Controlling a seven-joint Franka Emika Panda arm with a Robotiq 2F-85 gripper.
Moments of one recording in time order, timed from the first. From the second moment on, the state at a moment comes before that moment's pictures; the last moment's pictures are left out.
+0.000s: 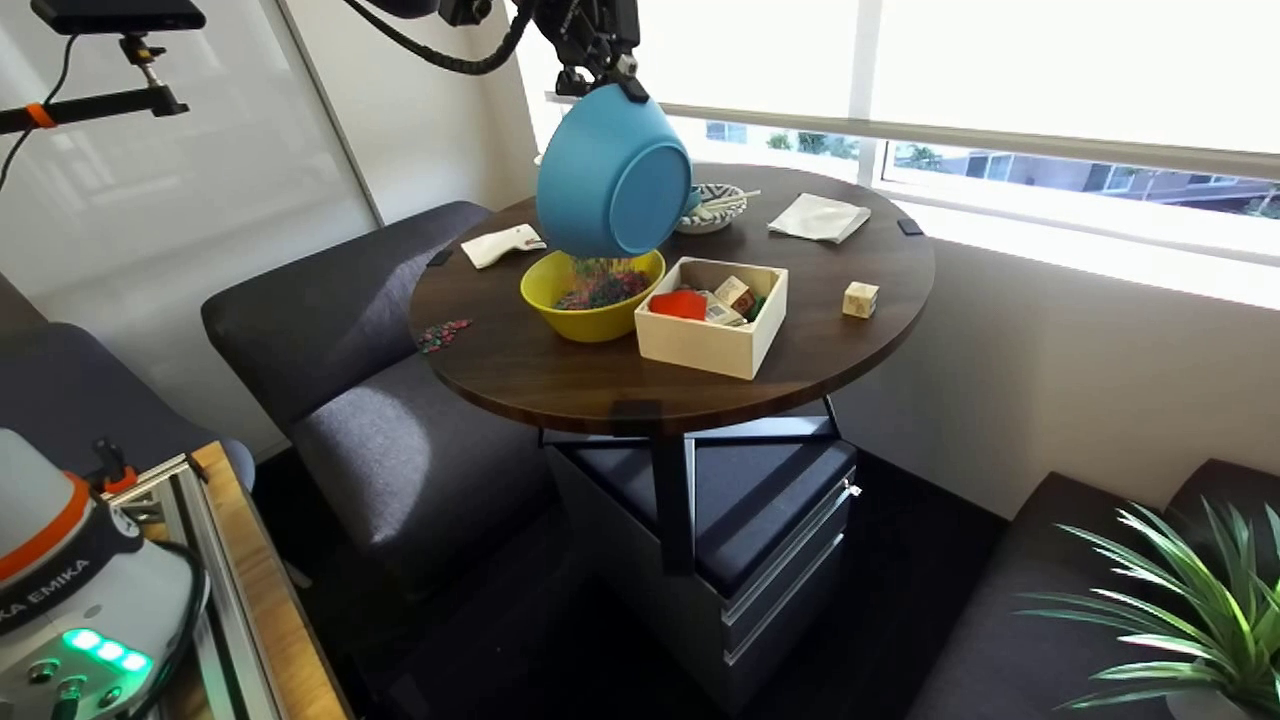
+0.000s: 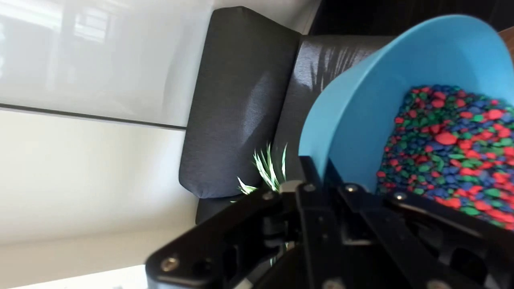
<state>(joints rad) 0.07 0.20 -0.01 -1.73 -0.94 1.59 0.09</state>
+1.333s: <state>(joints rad) 0.11 0.19 0.06 -1.73 -1.11 1.48 0.14</state>
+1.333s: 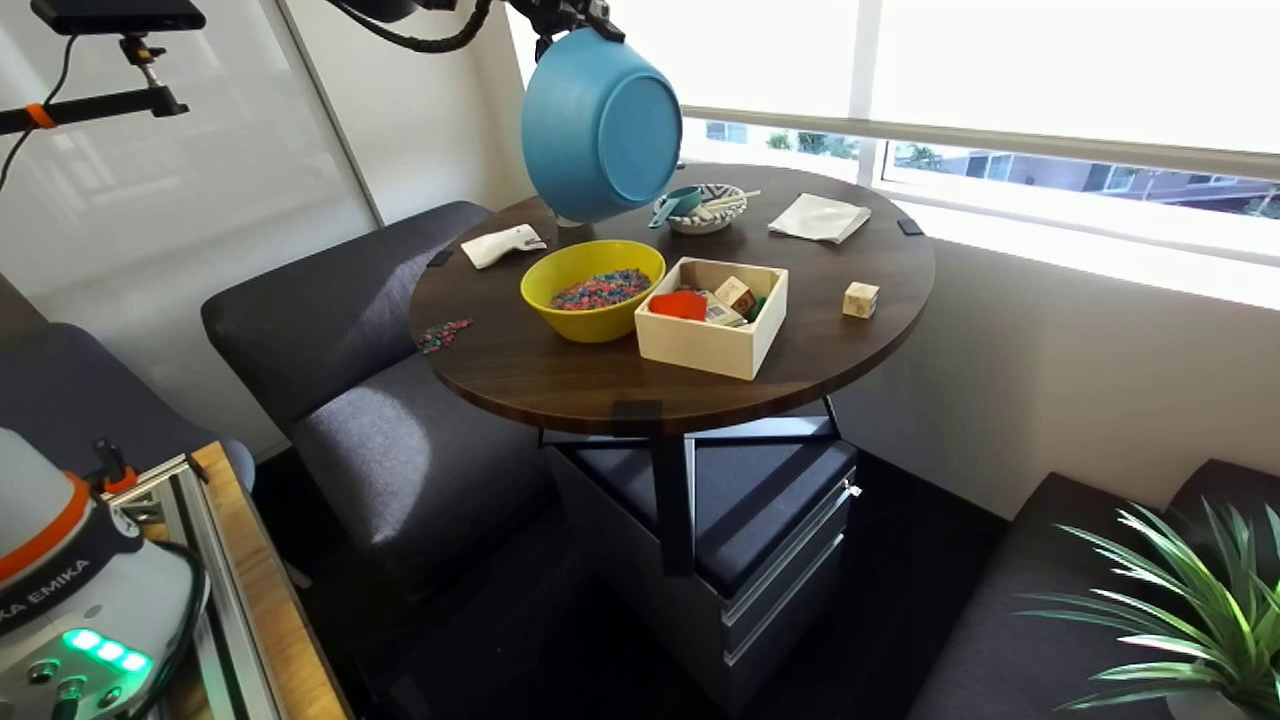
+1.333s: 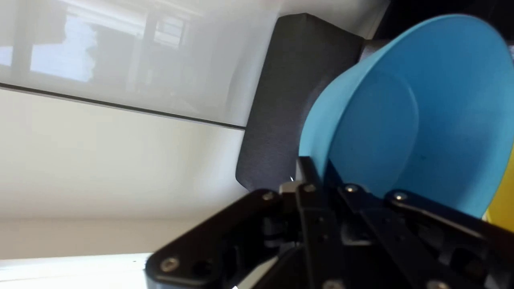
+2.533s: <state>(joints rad) -0.03 0.11 0.02 -1.70 -0.25 2.02 -0.20</state>
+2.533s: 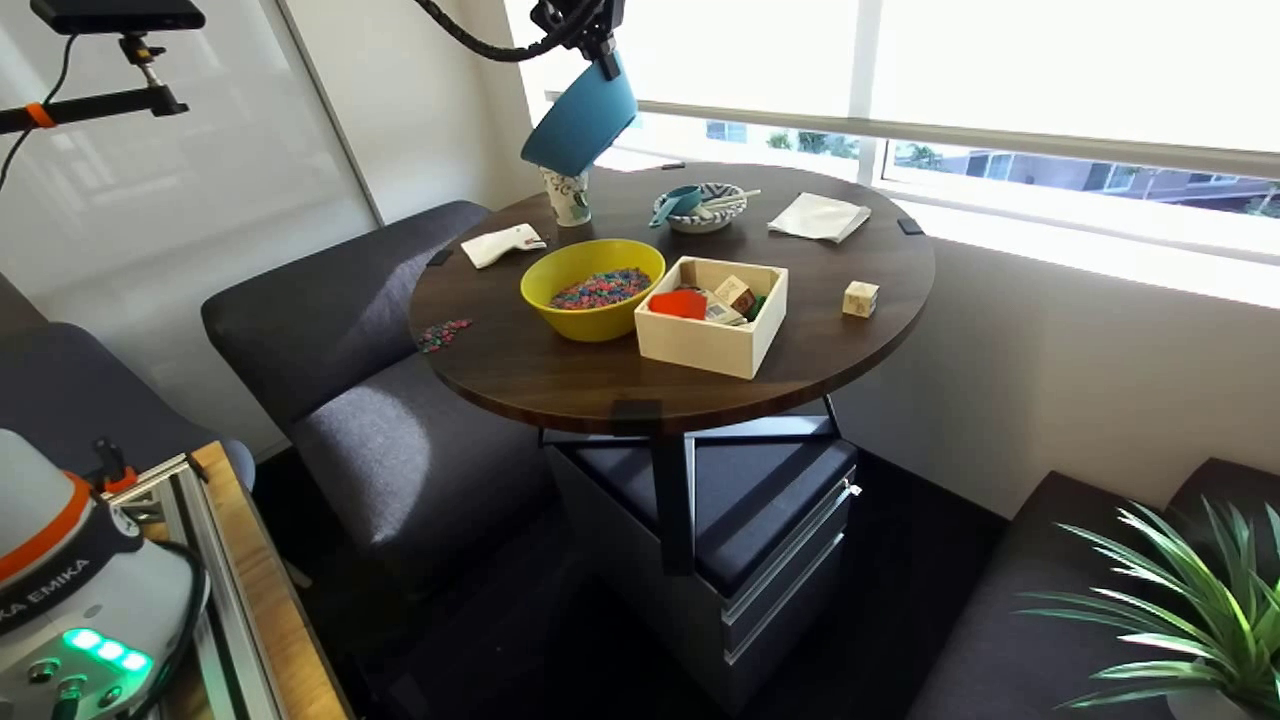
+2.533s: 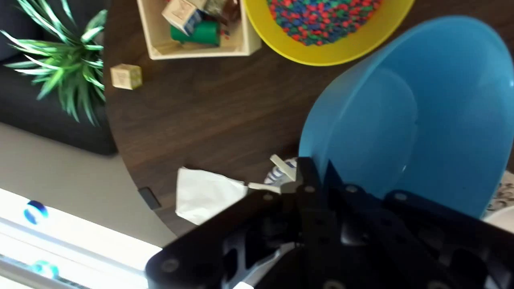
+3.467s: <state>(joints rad) -0.12 0.25 0.04 -1.74 0.37 1.89 -0.87</state>
